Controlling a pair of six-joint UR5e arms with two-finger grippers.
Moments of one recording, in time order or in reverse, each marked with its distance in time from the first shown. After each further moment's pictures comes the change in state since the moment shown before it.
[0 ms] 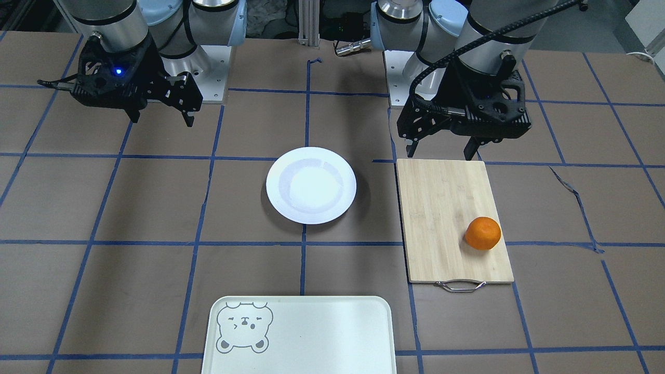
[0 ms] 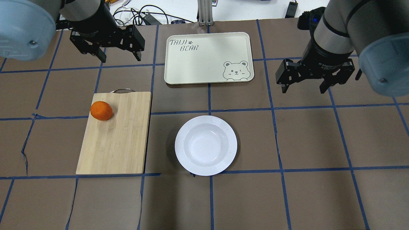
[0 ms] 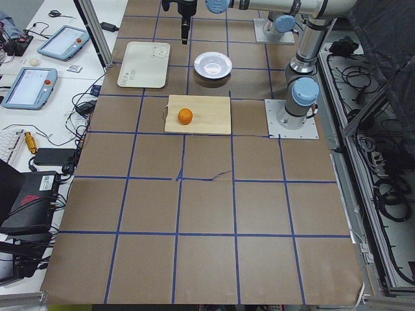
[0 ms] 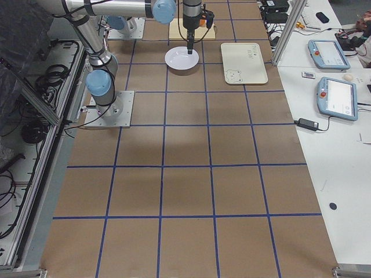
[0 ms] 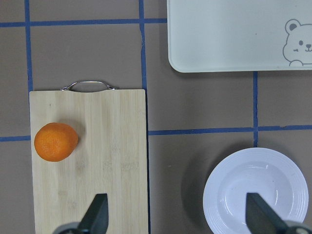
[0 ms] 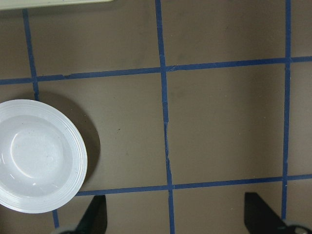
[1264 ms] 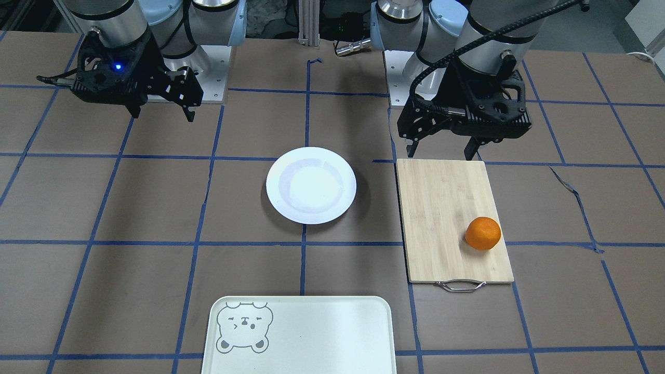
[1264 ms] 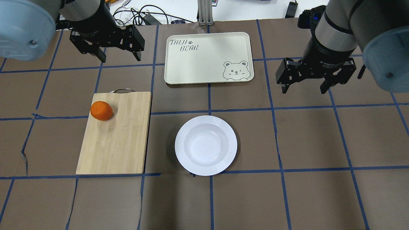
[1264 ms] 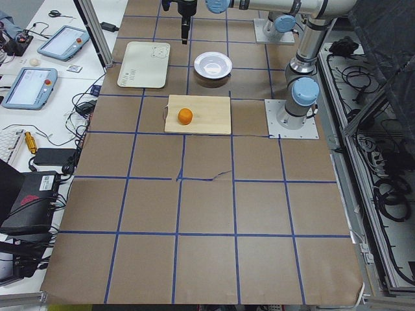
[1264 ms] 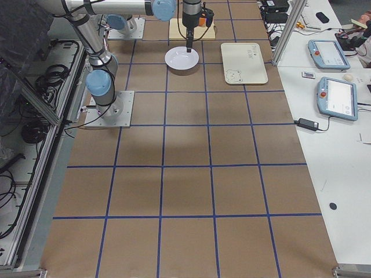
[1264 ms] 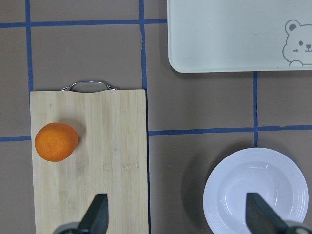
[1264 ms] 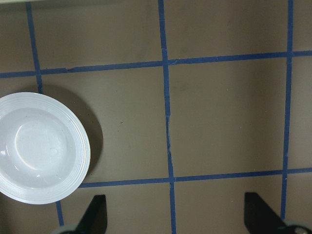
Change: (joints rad) left arm 0.002 -0.001 -0.001 0.000 0.001 0.002; right arm 0.002 0.001 -0.013 0.029 0.005 -0.003
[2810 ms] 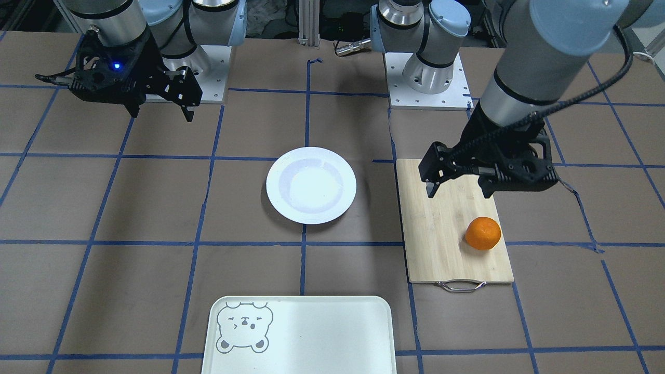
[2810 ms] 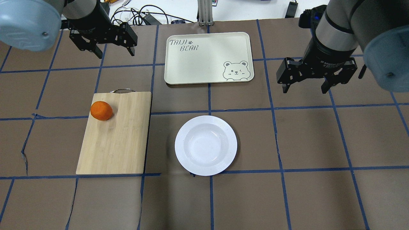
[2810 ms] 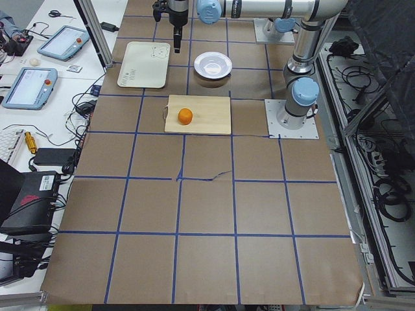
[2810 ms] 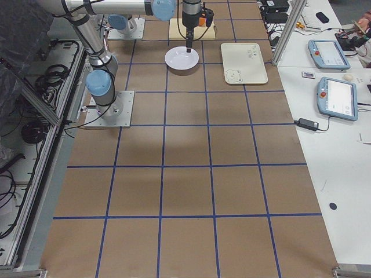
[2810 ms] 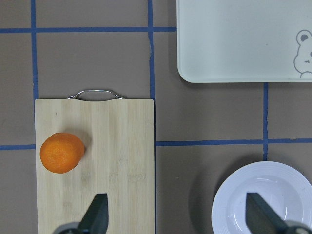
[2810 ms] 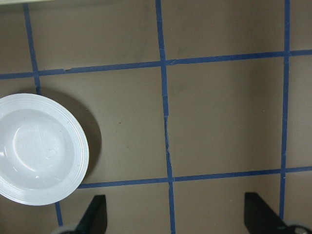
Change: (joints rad) left arm 0.071 -0.120 0.015 0.097 -0.005 0.025; right arm 0.000 0.000 -0.002 0.000 -0.003 0.007
